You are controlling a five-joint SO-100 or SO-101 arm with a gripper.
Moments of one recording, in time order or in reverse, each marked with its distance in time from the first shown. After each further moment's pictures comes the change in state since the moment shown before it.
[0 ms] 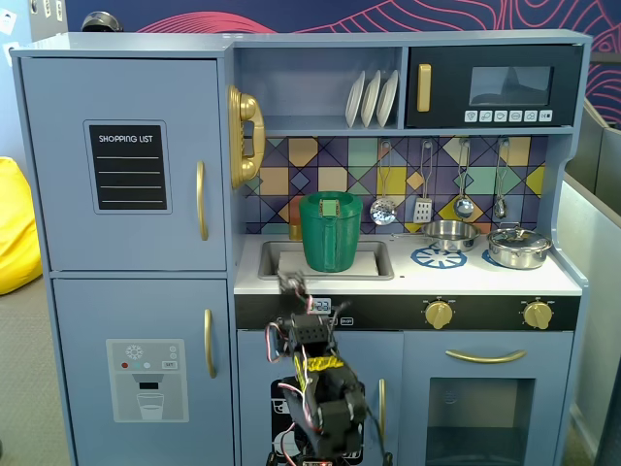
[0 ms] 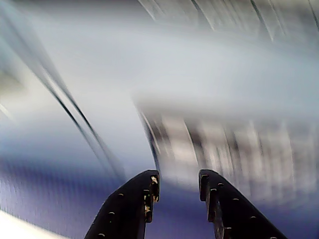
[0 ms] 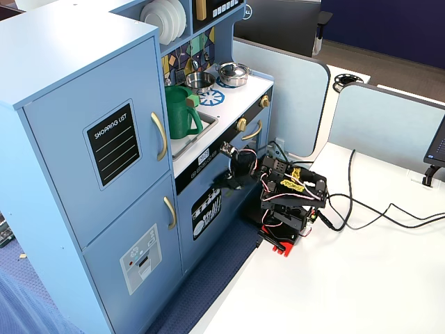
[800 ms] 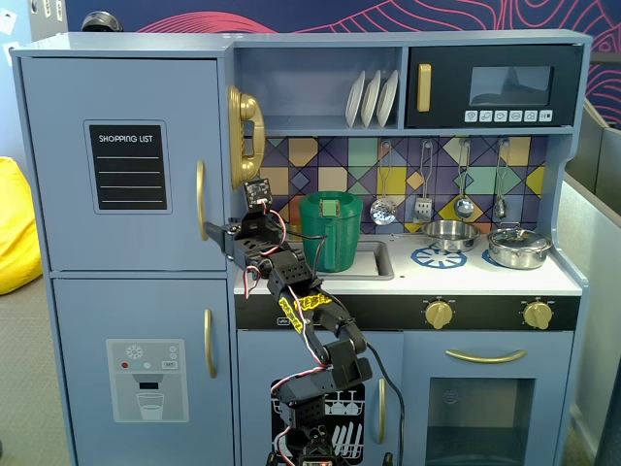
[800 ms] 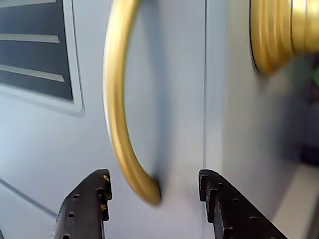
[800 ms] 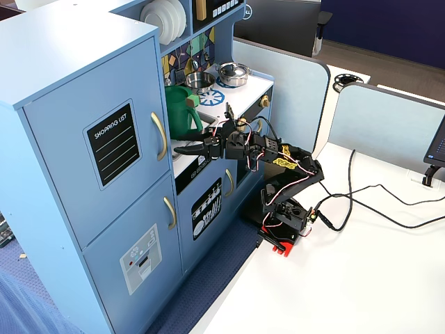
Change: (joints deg) arm -16.1 -28.7 -40.4 -28.7 2.2
